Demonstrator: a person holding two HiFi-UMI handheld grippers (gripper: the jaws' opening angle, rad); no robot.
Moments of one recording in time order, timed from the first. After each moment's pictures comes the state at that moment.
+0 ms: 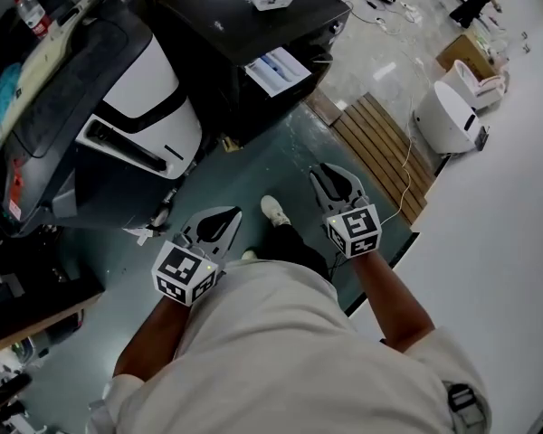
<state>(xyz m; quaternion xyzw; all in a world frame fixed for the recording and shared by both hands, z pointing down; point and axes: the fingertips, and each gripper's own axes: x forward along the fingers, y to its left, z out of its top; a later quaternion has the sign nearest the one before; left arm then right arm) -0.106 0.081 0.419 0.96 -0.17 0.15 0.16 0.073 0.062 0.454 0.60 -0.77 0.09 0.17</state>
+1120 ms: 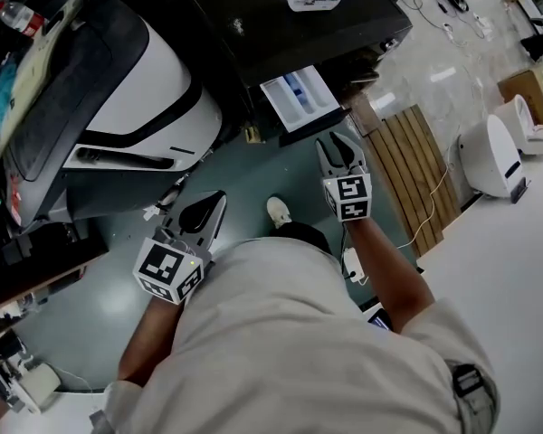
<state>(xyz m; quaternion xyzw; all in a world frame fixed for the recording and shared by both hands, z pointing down) -0.026 -0.085 0.414 0.91 -0.32 0.18 0.18 0.189 -0.168 0.557 0.56 -0.80 0.11 0.20</state>
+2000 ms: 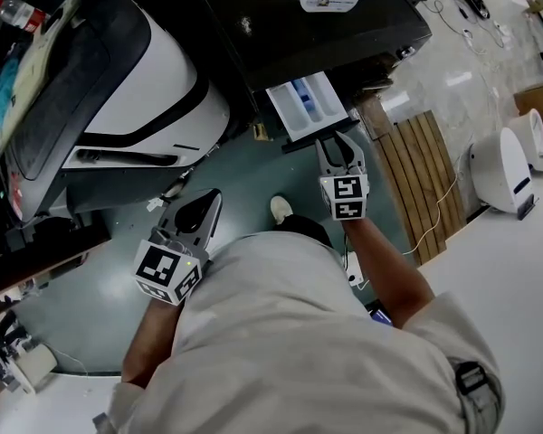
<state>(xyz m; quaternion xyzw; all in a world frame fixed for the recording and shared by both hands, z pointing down) -0.024 -0.115 0.421 0.89 -0.37 0.19 0.18 0.189 -0.207 0.584 0.55 -0.80 0.12 0.19</state>
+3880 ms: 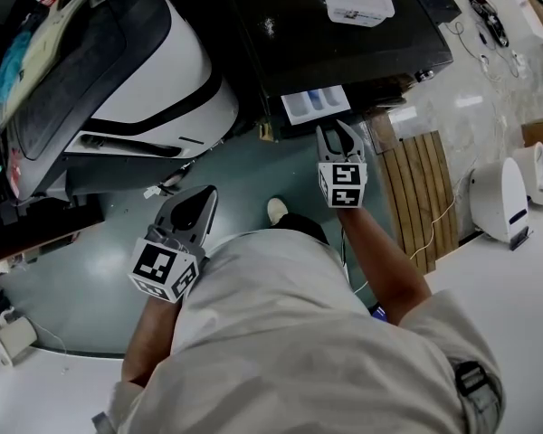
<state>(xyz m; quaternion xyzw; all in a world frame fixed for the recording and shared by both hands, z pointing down) -0.043 -0.132 0.425 0.86 -0.43 0.18 0.19 0.171 -0.270 0.581 0.54 -0.81 0.11 0.19</state>
